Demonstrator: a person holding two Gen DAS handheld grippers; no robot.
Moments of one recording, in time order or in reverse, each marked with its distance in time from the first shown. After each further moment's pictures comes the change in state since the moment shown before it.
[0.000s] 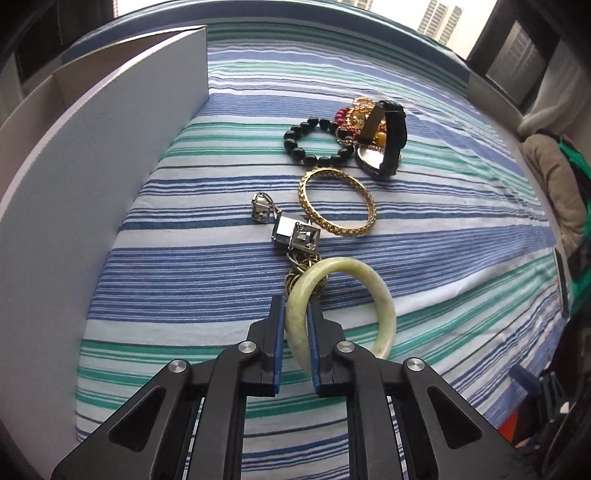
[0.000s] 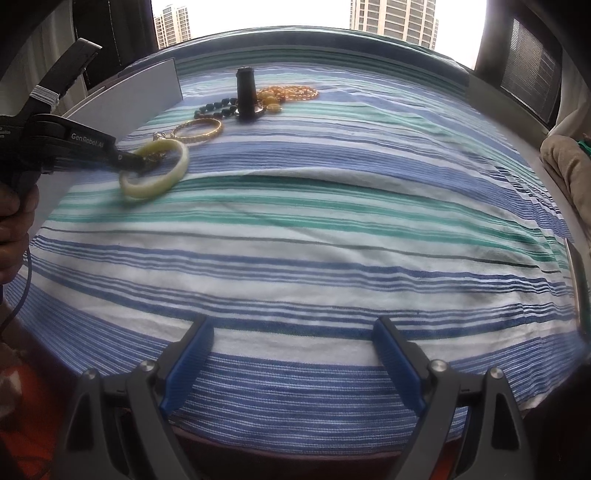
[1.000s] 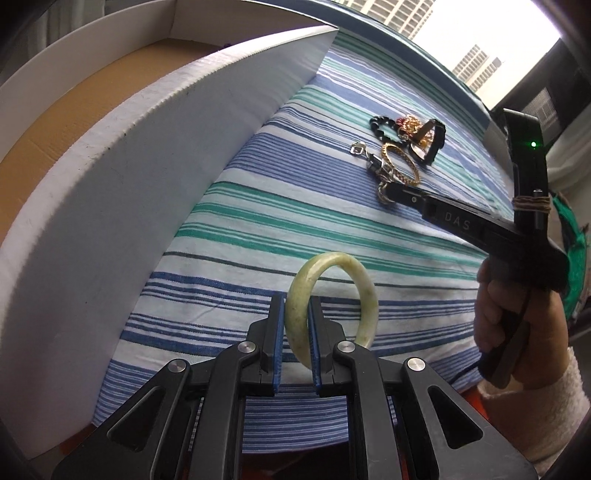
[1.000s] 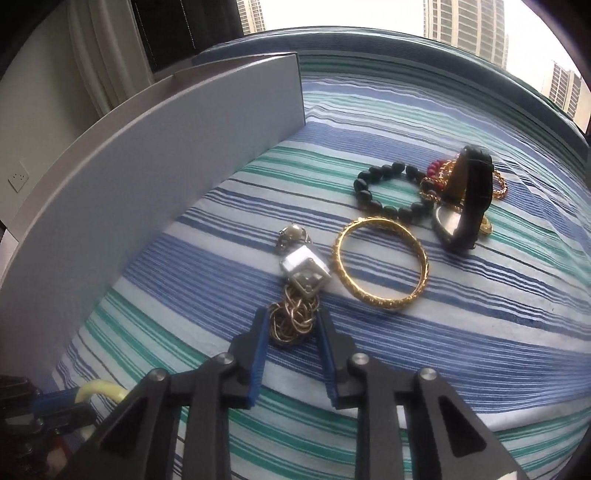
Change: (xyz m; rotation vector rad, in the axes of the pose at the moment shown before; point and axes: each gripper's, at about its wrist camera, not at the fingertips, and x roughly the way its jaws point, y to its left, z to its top) left arm -0.066 0.098 -0.101 -0.228 -0.025 -0.065; right arm 0.082 0.147 0.154 -0.168 0.018 0.251
